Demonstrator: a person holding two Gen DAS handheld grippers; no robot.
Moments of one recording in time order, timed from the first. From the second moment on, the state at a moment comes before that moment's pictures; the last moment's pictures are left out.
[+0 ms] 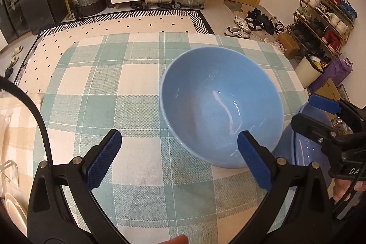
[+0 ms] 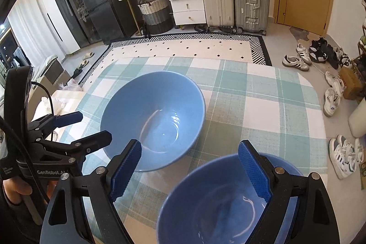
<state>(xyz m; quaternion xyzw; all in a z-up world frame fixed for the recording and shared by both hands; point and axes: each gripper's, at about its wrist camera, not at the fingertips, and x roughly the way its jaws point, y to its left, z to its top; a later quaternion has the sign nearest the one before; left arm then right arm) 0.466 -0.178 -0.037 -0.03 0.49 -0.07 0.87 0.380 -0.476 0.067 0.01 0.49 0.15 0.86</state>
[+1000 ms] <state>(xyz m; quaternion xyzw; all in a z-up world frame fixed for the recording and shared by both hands) 0.502 -0.174 -0.085 -0.04 0.52 -0.08 0.85 0.426 -0.458 0.022 0.00 0.55 0.16 0.82</state>
